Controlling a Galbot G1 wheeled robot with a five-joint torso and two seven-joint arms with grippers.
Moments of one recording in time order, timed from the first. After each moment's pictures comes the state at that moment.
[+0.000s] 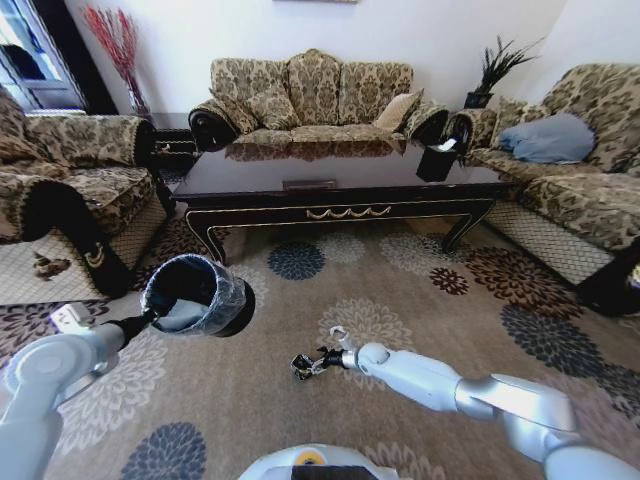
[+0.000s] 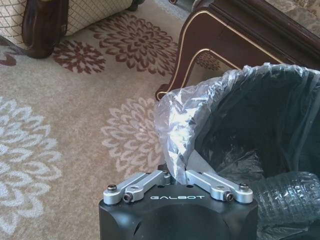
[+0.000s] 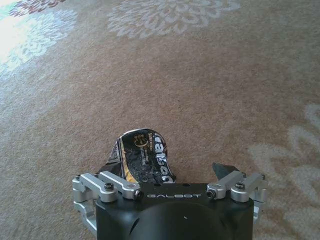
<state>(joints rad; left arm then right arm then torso) 1.38 -0.91 -1.00 -2.10 -1.69 0.74 -0.78 -0.41 1.05 -0.94 1.05 0.97 -0.10 -0.32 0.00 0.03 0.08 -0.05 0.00</state>
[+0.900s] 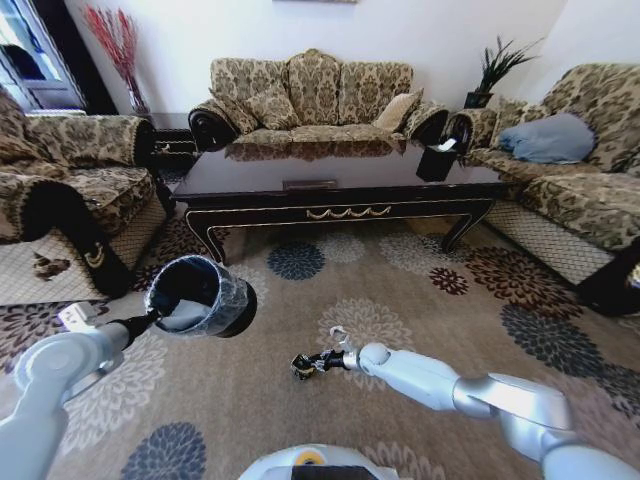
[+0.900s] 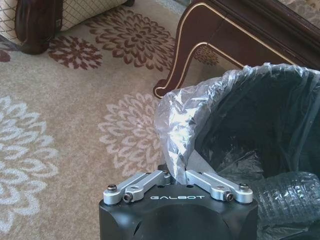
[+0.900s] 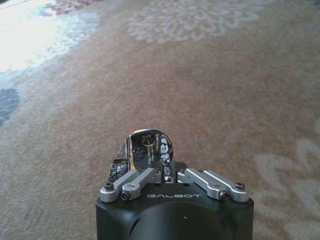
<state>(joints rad) 1.36 -0.92 -0.97 -2.10 -1.66 0.74 -0.77 -0.41 1.04 -0.92 1.01 0.90 -0.03 -0.45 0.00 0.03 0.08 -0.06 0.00</state>
